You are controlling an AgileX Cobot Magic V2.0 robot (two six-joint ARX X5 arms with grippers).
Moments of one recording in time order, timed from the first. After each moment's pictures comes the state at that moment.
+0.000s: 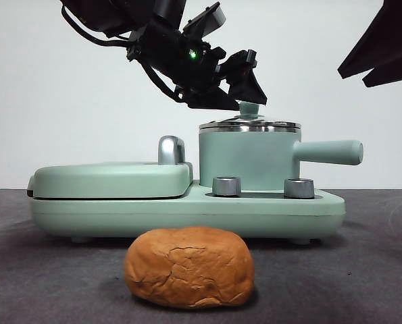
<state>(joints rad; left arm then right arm) -0.61 1.93 1.44 0.21 0.30 0.10 0.30 0.74 0.57 -0.28 -0.42 -0.17</state>
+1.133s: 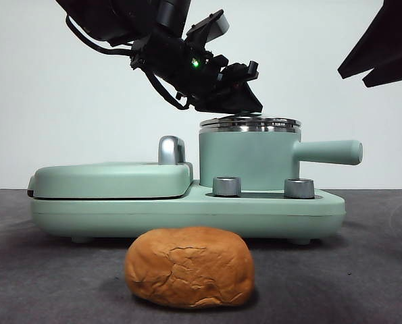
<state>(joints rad) -0.61 1.95 1.44 0.25 0.29 0.15 0.30 0.74 0.57 -0.28 -0.42 -0.17</state>
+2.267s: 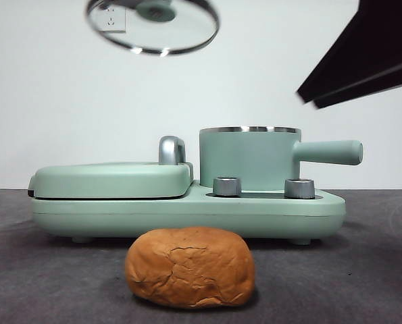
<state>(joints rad) -0.53 1.22 1.13 -0.24 0.22 0.09 0.59 0.83 0.57 -0.33 -0.42 -0.31</state>
